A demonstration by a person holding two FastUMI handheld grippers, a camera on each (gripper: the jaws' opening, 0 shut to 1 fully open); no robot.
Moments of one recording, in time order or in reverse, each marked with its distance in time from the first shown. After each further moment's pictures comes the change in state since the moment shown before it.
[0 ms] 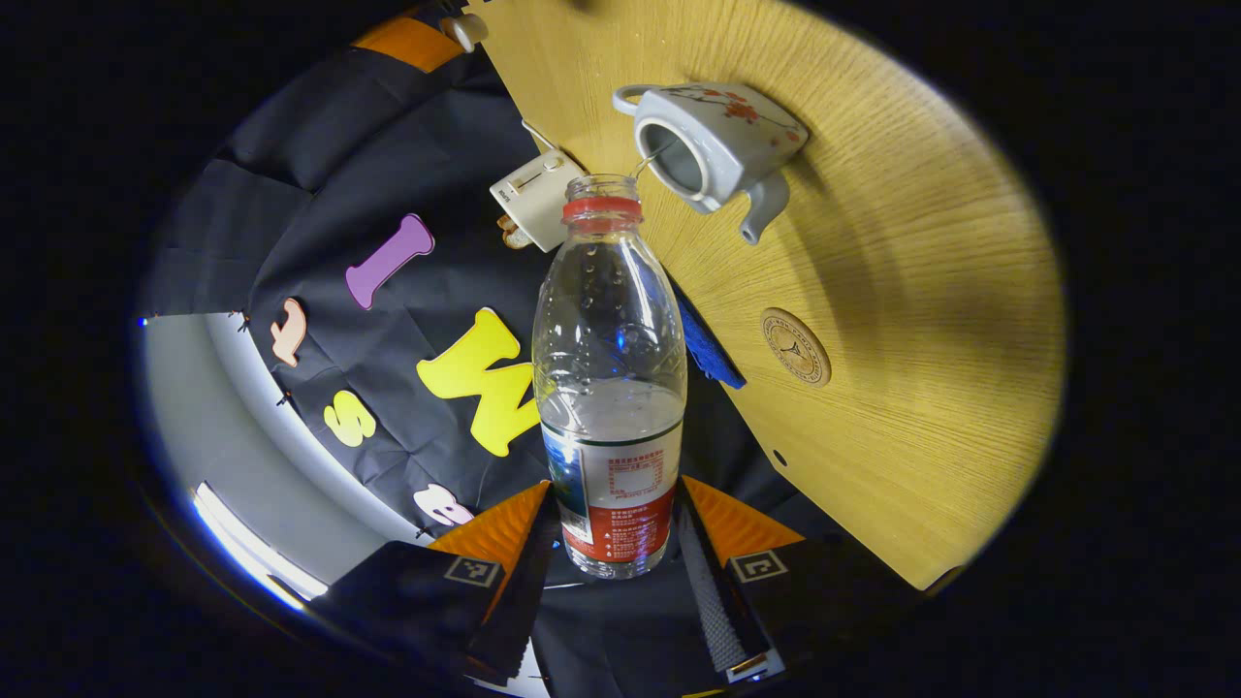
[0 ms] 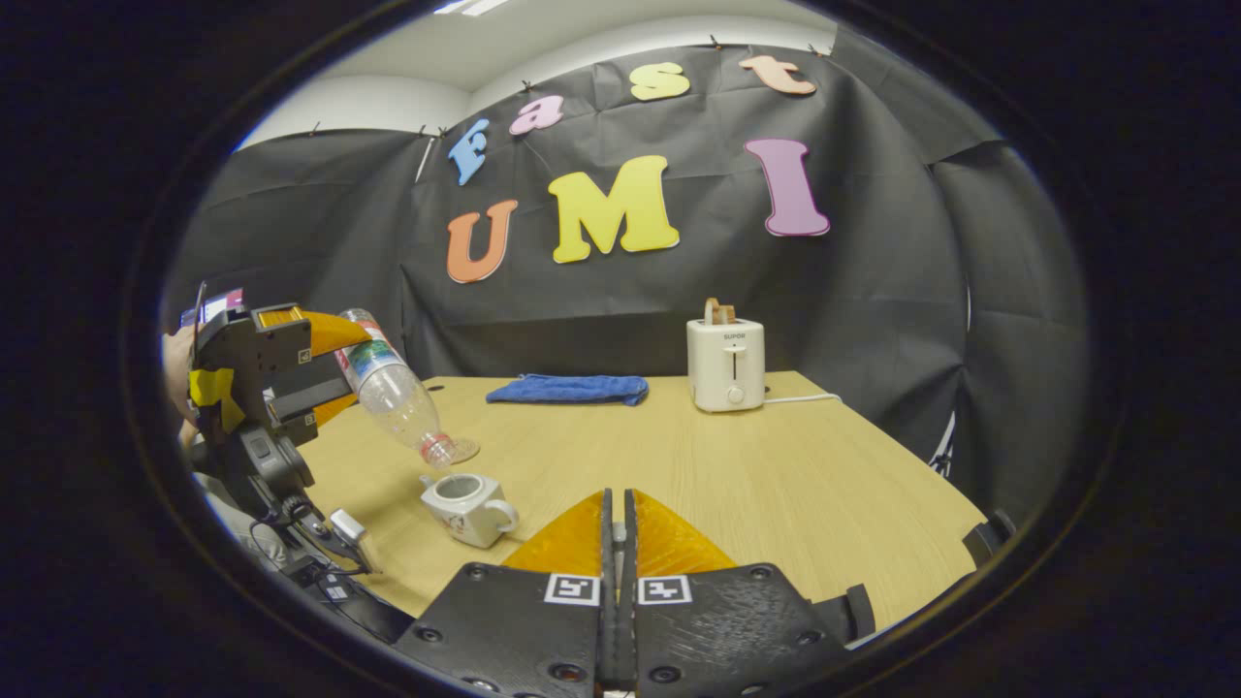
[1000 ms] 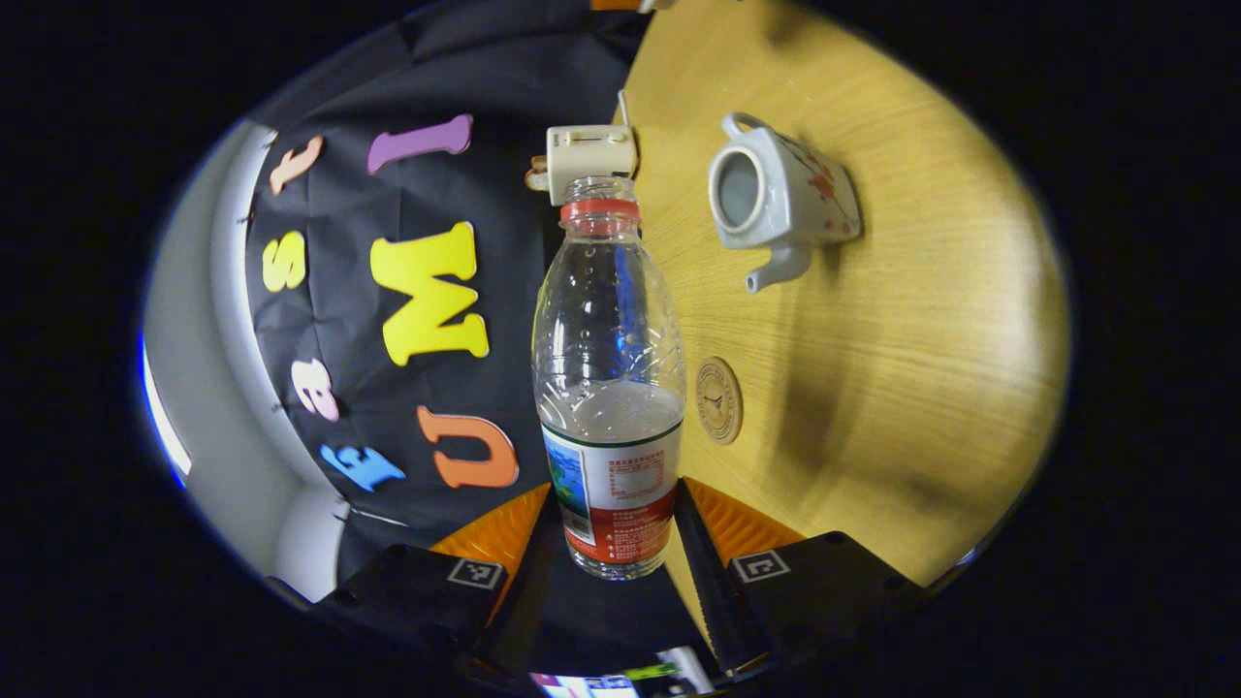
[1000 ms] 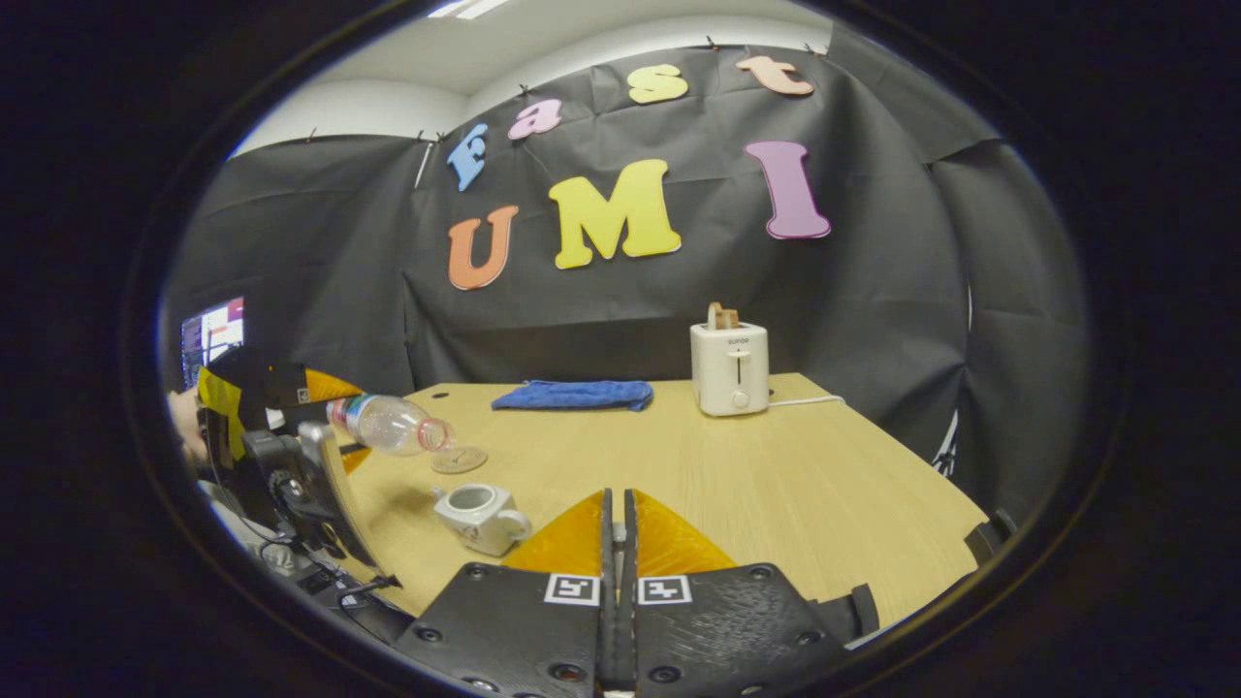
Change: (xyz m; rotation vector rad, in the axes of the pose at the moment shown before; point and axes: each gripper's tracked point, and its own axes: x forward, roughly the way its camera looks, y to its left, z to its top) left arm -0.014 -0.086 0.017 -0.708 0.023 -0.279; right arm -0.002 0.010 0.013 0.021 -0.007 0.013
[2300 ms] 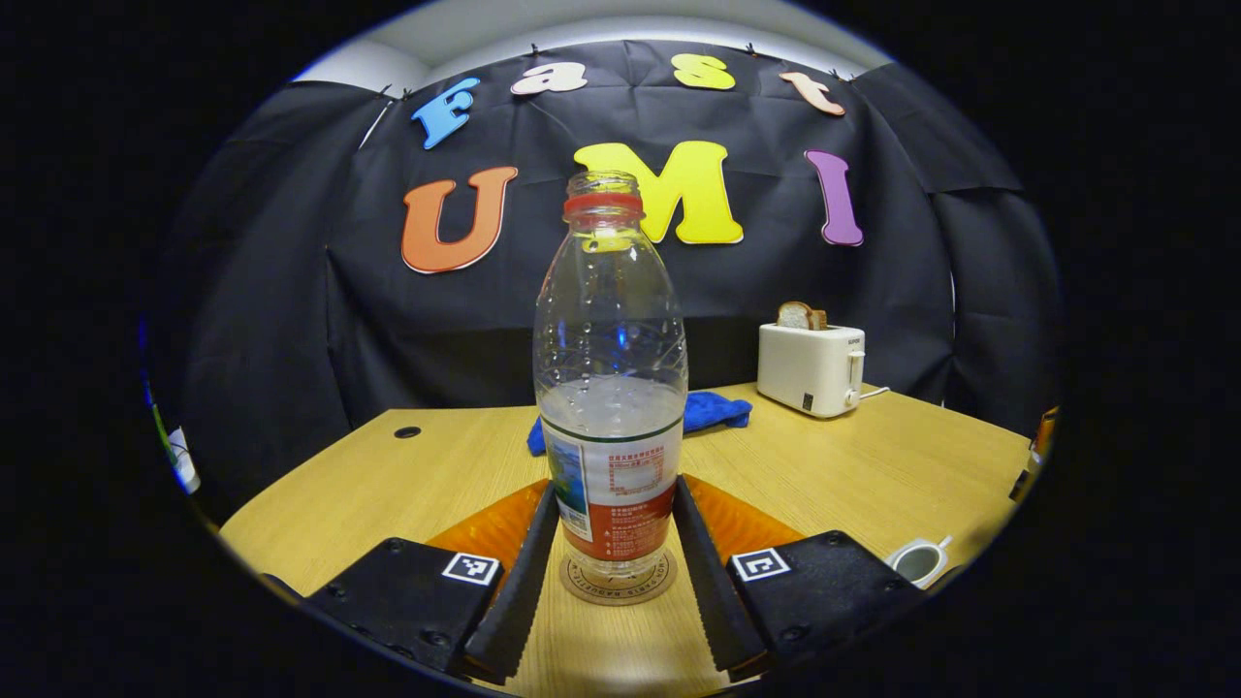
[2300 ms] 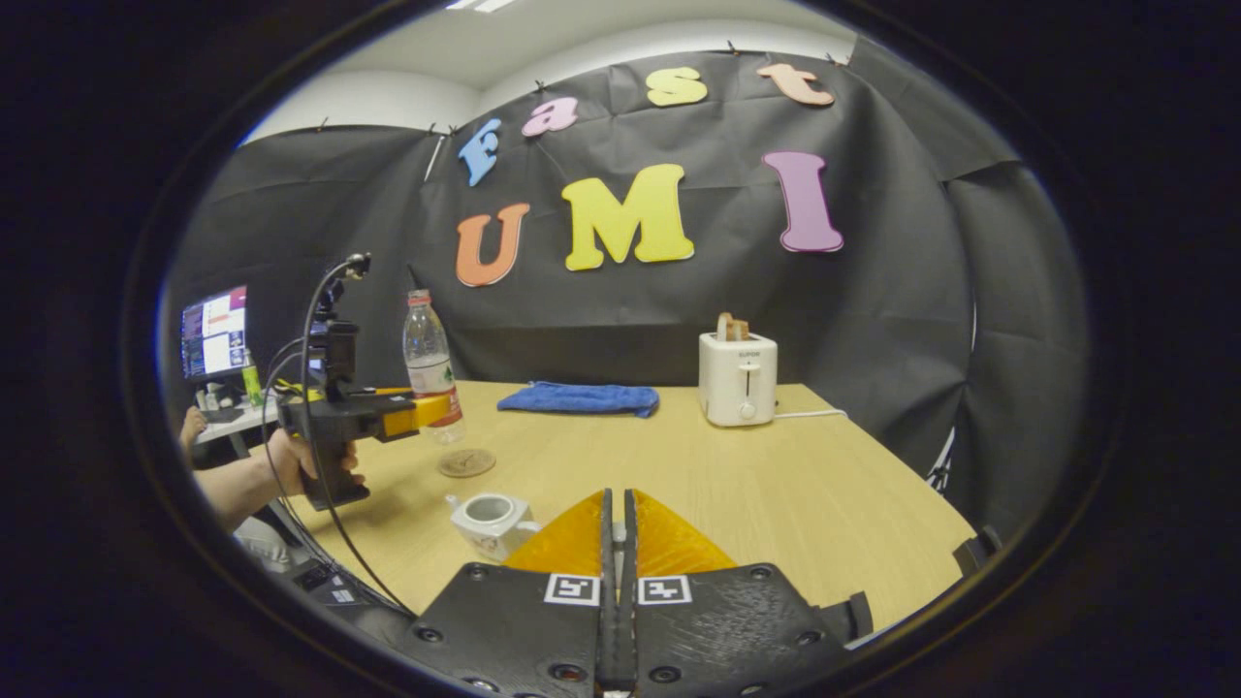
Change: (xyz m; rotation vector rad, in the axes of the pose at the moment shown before) left arm 0.106 0.030 0.035 -1.399 -0.250 -0.153; right arm -0.004 0.014 0.009 -0.054 0.011 -0.015
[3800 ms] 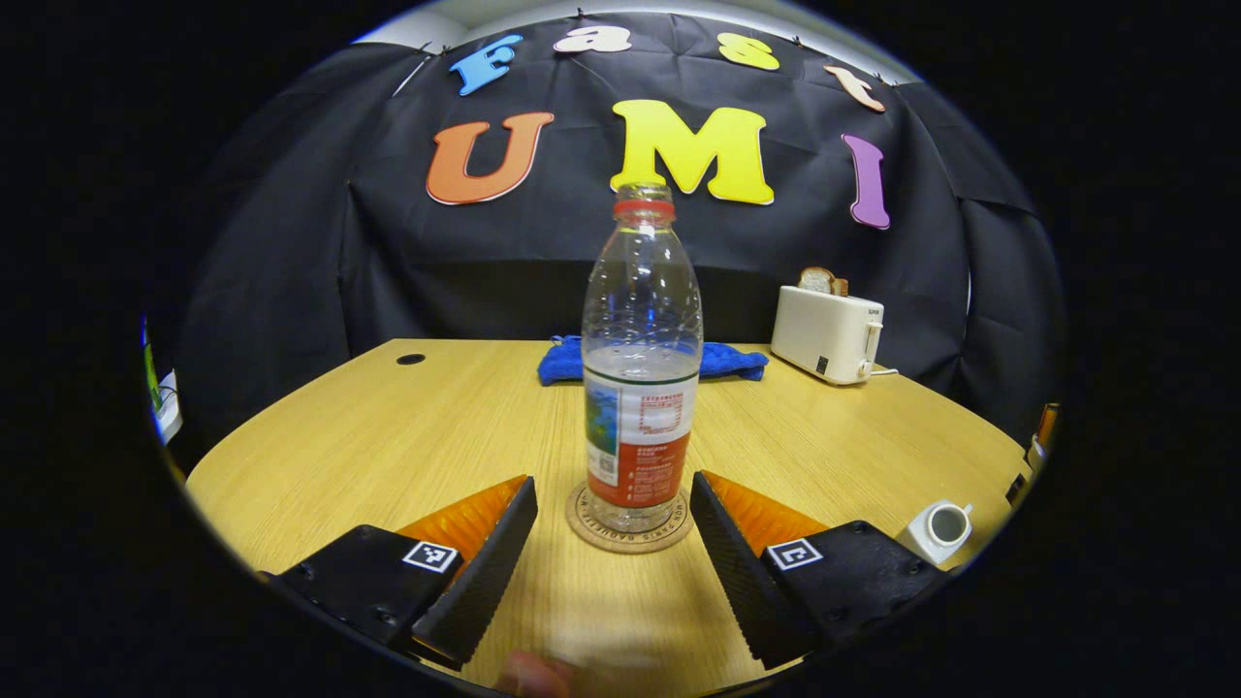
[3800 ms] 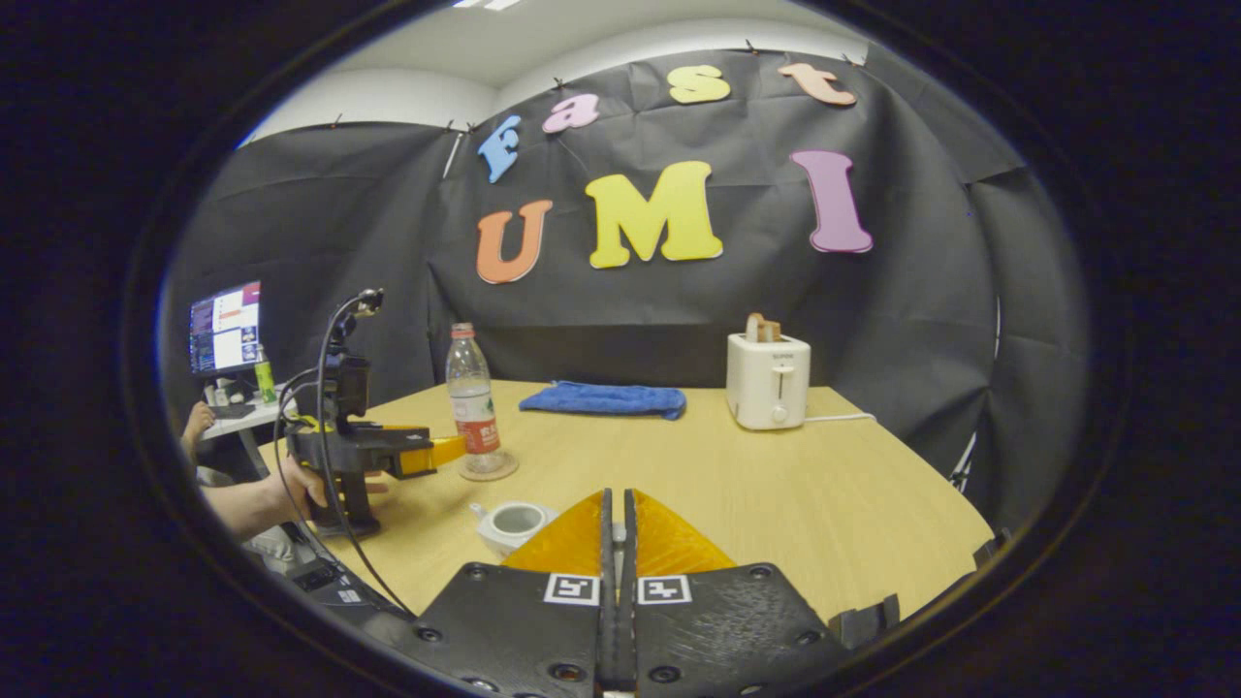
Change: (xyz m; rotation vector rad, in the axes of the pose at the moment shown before) left arm -0.032 0.020 -0.057 -0.089 0.111 0.036; right arm 0.022 0.044 0.009 -0.014 -0.014 0.087
